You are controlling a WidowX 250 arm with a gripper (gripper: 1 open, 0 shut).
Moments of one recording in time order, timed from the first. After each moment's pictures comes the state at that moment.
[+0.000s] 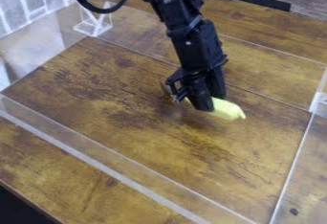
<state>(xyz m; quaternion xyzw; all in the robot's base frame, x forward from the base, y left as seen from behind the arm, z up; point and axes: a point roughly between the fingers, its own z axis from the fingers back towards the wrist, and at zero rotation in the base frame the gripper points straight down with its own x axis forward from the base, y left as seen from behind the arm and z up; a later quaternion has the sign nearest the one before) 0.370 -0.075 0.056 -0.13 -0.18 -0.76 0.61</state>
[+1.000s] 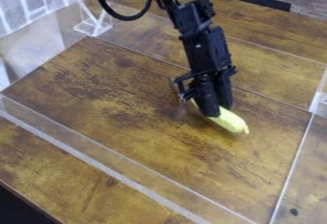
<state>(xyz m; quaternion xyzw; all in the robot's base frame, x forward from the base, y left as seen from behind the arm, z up) 0.374 -0.082 0.050 -0.23 -0.14 -0.77 0.58</state>
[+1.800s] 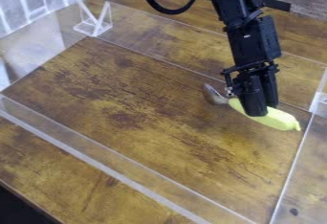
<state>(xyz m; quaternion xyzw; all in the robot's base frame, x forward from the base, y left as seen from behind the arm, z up) 0.380 -0.136 0.071 -0.27 -0.12 -0.75 0.59</state>
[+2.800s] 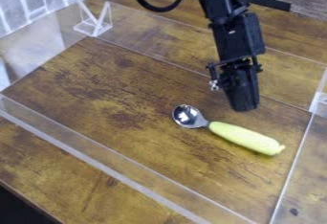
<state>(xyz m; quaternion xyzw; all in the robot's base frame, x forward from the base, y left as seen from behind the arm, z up) 0.375 -0.118 0.078 -0.29 -0.09 -0.73 0.62</state>
